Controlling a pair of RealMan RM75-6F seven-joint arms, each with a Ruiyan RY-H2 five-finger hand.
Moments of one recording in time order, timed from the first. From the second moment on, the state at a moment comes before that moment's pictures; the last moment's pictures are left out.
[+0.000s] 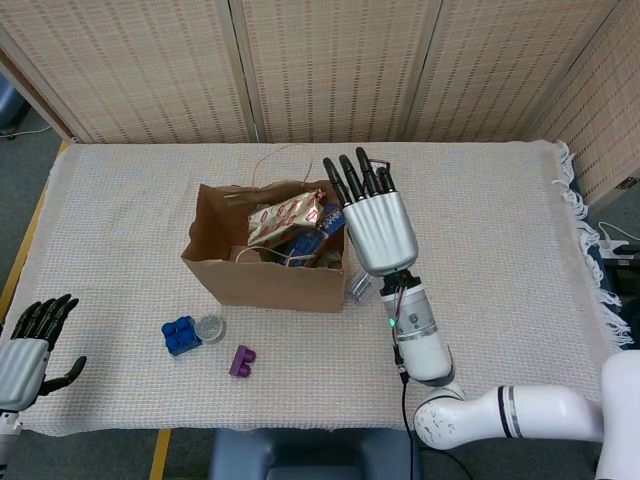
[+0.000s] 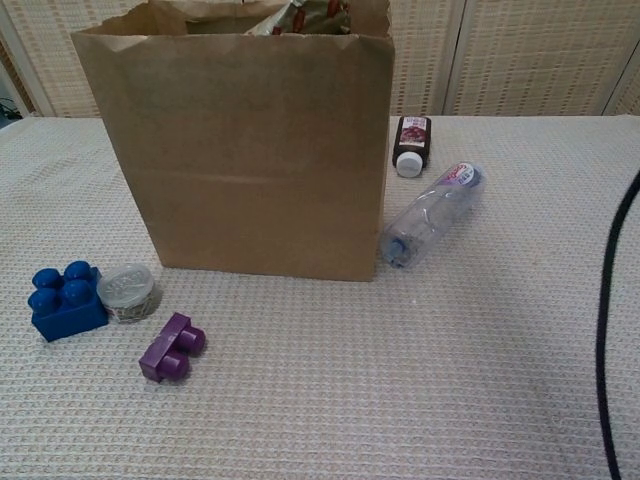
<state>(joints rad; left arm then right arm) -0.12 -1.11 -0.01 -1.54 1.55 1.46 -0.10 0.93 -1.43 0.39 -1.92 -0.95 1.46 -1.10</state>
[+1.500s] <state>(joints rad) -0.13 -1.10 -0.01 -1.54 1.55 1.45 -0.14 0.94 -1.60 0.09 -1.32 -0.72 0.92 -1.03</state>
